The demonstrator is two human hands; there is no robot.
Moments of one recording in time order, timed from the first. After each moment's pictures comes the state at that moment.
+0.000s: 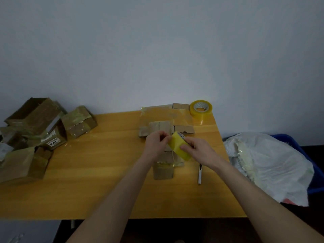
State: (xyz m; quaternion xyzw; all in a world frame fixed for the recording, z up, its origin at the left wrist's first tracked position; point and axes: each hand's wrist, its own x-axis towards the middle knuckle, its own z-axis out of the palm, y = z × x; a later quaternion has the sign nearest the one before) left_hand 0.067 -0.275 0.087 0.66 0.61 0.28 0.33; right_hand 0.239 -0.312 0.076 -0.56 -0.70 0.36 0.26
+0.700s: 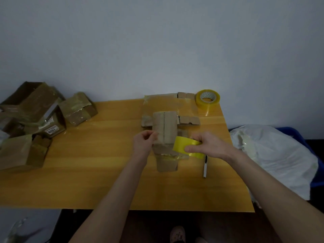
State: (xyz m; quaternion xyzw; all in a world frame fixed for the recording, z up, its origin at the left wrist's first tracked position) left_hand 0.018 -0.278 0.052 0.43 0.67 0.41 0.44; right_hand 0.241 -0.295 0.074 -0.55 -0.69 0.45 0.16
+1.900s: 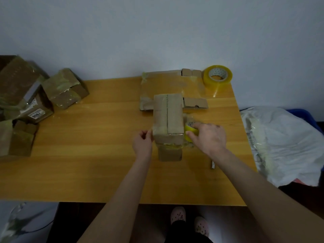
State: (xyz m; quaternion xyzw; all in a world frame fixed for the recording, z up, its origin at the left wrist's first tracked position) left_hand 0.007 -0.259 -0.047 0.32 0.75 0.40 0.41; right_hand 0.199 -0.273 0.010 -0.72 -0.68 0.14 0.03
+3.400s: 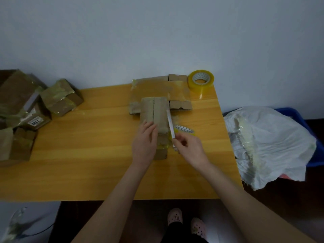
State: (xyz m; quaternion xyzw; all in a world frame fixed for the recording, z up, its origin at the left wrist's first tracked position) left_hand 0.059 -0.300 0.001 0.68 0.64 0.31 0.17; right_hand 0.215 -0.326 0.001 -0.62 -0.60 0.38 0.33
